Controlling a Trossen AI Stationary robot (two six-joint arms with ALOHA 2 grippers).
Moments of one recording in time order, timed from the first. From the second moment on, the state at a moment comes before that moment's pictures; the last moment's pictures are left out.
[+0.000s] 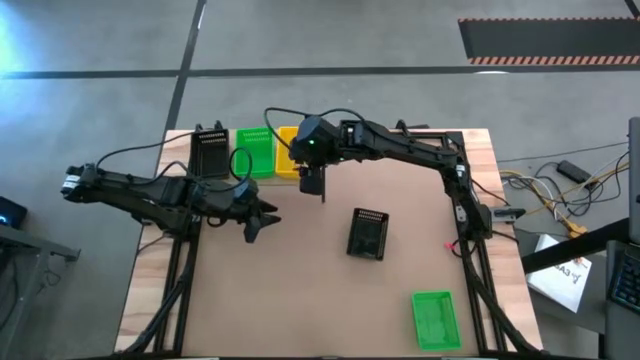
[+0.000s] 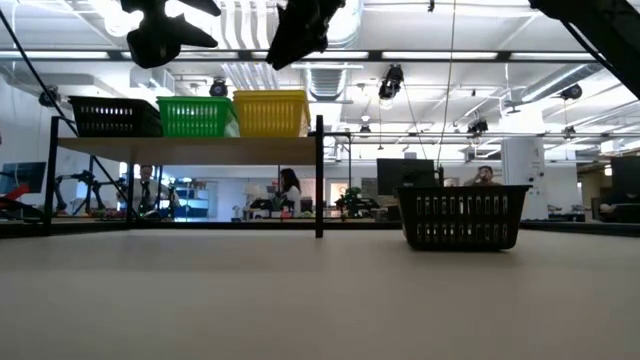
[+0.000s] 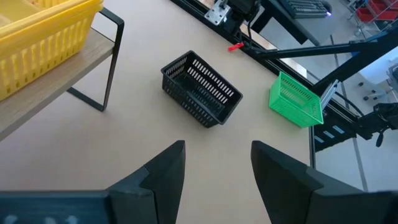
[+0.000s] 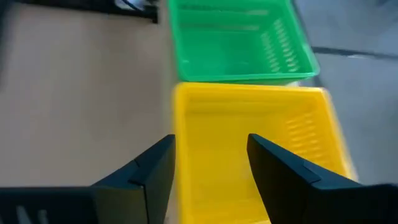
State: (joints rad) left arm -0.15 0.92 0.86 -0.43 -0.19 -0.67; right arm -0.18 2.12 2.35 -1.00 0.07 -0.23
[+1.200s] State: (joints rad) left arm -0.15 0.93 0.86 -0.43 -0.17 -0.51; right arm 0.75 1.63 1.48 -1.05 0.22 1.02
